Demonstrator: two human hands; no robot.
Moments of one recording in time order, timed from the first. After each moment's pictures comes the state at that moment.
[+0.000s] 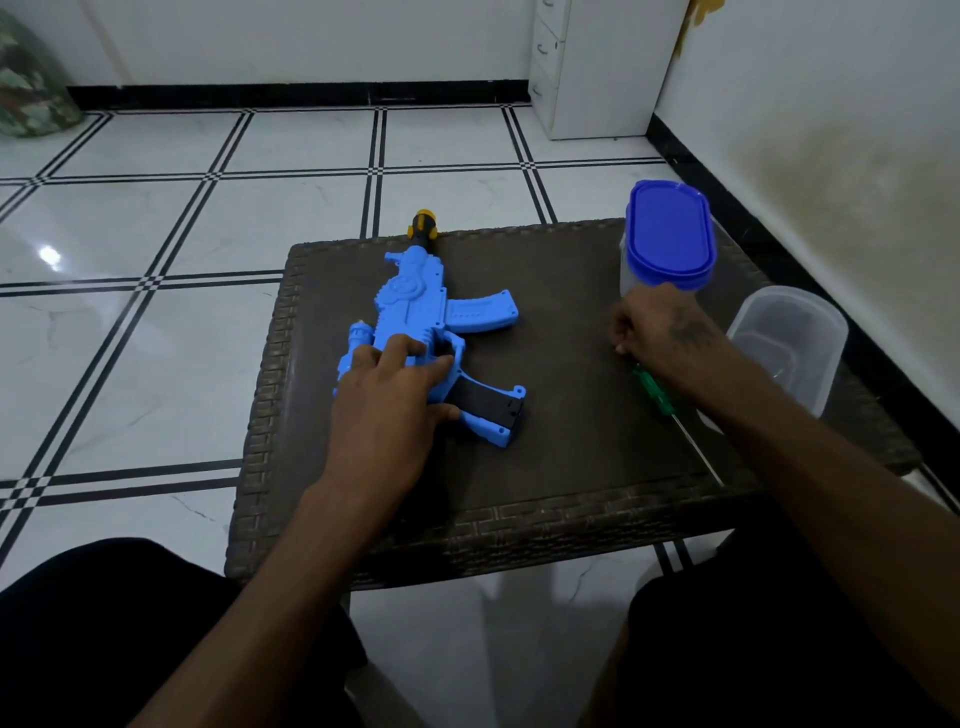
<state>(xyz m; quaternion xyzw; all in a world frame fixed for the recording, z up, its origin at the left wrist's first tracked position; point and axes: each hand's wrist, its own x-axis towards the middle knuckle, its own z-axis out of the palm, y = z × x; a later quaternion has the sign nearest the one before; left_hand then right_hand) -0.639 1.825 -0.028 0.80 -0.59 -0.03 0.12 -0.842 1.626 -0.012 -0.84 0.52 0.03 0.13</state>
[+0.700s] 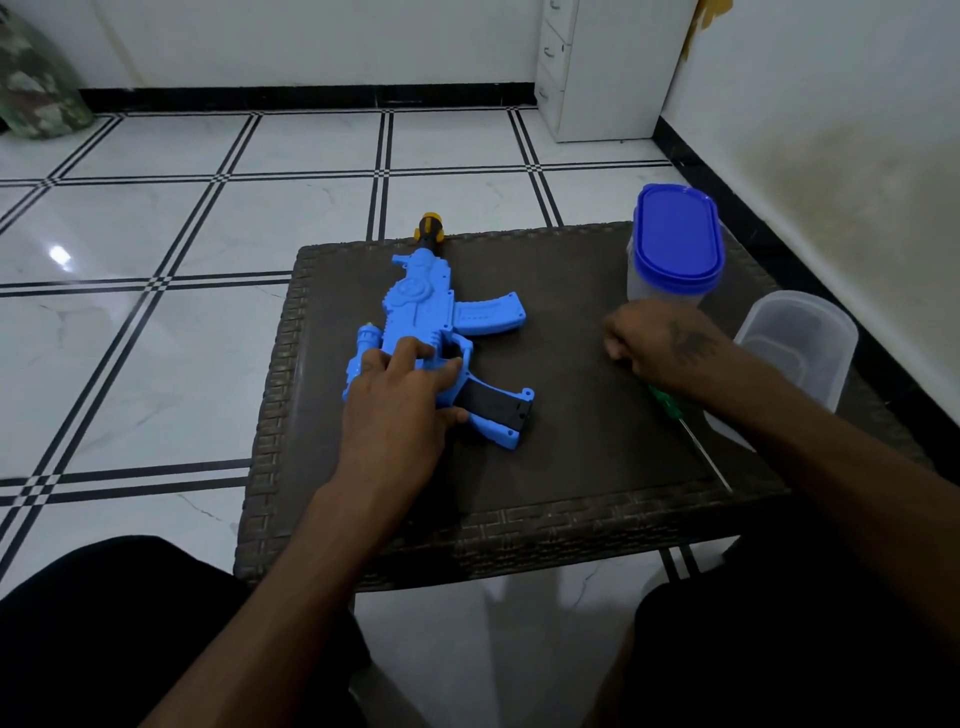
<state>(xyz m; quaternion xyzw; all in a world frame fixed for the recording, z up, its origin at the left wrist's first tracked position) -0.639 1.824 -0.031 0.80 -0.59 -0.03 0.11 -0.843 1.628 -0.013 -0.90 0.41 0.08 0.09</state>
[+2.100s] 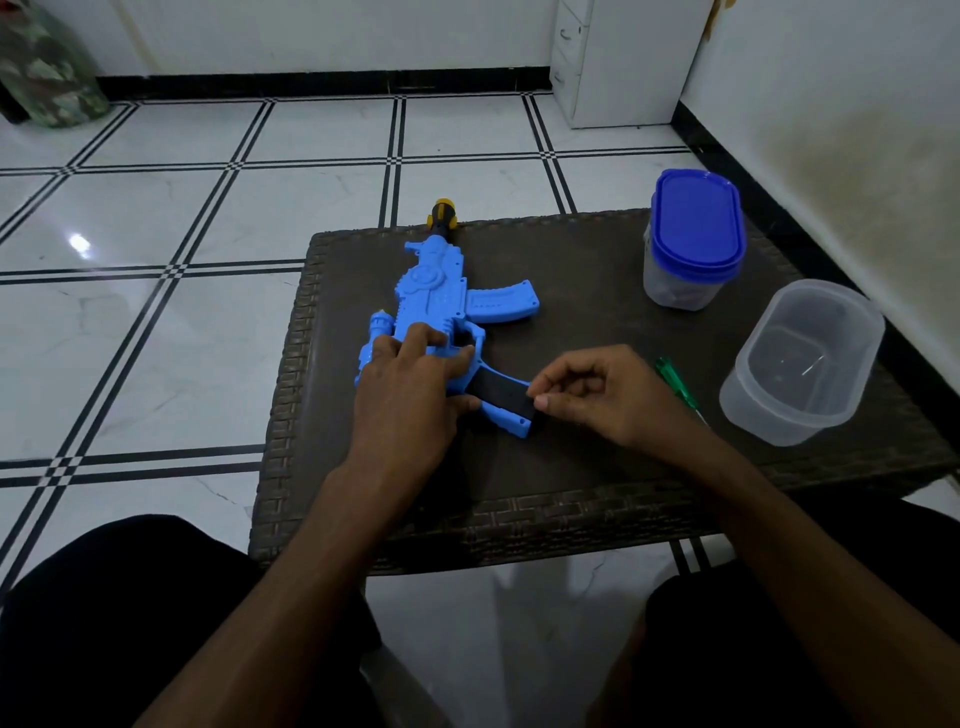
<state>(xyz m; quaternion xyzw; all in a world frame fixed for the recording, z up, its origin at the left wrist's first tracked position) -0.638 1.822 -0.030 0.80 -0.58 -0.05 0.11 -0.823 1.724 -0.022 -0.79 0.36 -0.15 0.48</state>
